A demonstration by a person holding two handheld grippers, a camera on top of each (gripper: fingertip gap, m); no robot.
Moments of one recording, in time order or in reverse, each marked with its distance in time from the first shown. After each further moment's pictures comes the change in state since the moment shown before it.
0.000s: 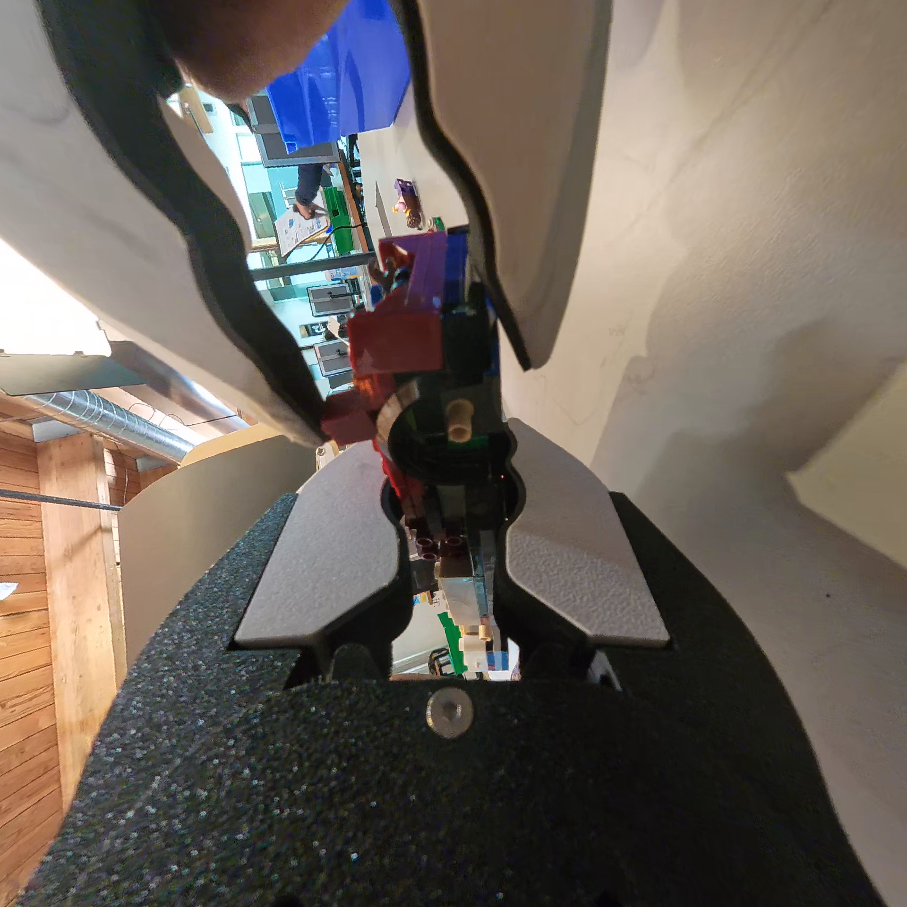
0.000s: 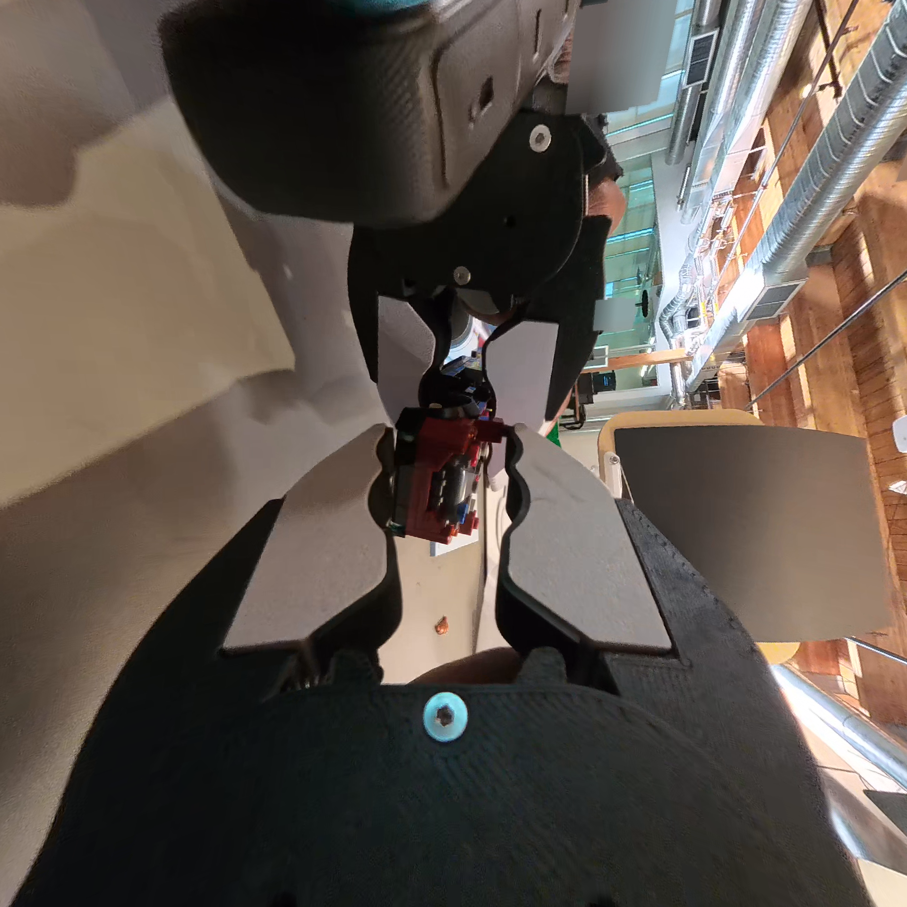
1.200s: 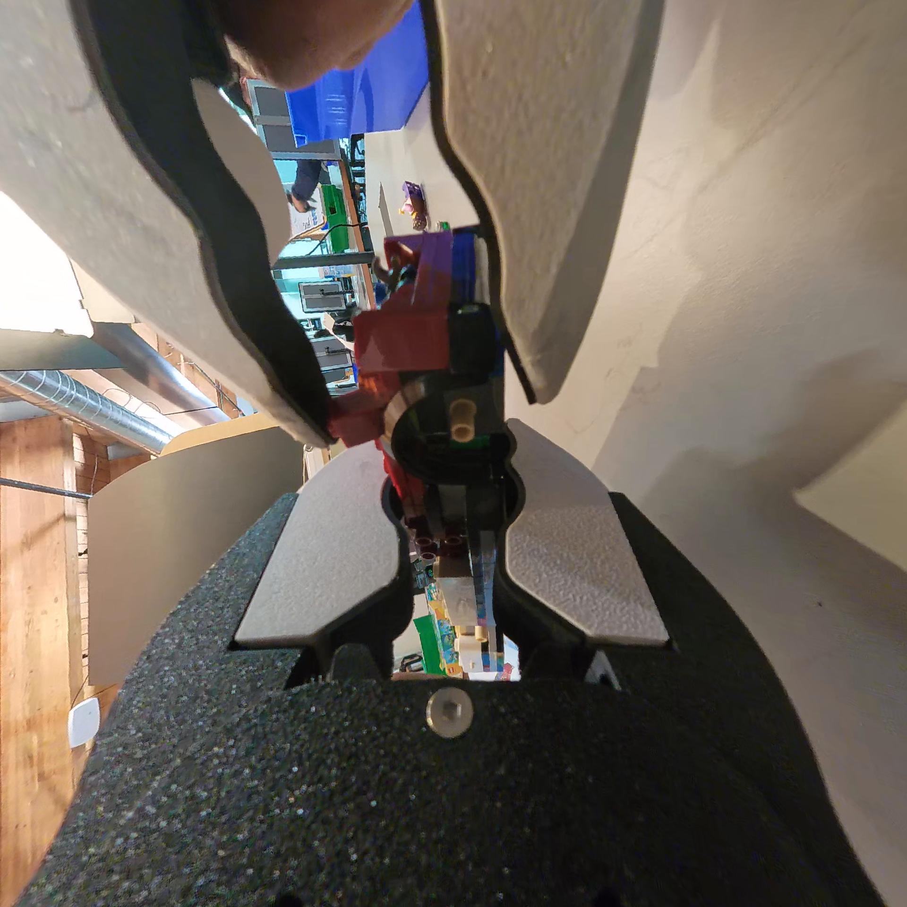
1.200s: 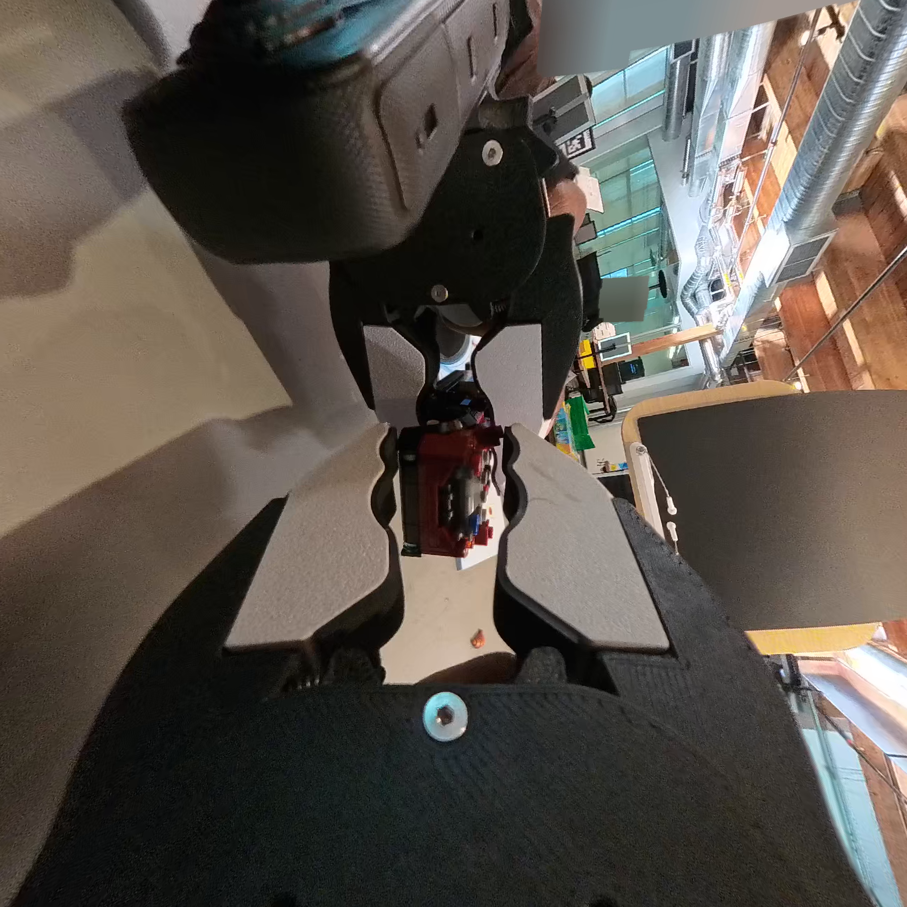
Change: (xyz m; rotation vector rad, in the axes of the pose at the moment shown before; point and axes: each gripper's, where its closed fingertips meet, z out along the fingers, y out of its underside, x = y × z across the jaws) left arm -0.004 0.000 -0.004 0.015 0.007 -0.071; right arm 0.005 -0.007 -0.001 0.028 0.001 0.152
